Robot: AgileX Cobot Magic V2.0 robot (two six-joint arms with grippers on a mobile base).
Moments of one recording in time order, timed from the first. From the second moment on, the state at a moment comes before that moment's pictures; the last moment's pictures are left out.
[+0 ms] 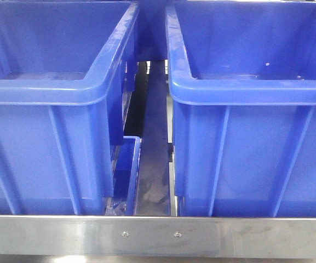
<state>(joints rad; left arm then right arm) -0.11 0.46 -0.22 -0.17 -0.15 0.01 0.00 0.20 -0.29 0.08 0.07 -0.03</state>
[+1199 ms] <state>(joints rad) -0.11 0.46 -0.22 -0.17 -0.15 0.01 0.00 -0.01 0.03 0.08 -0.03 -0.03</state>
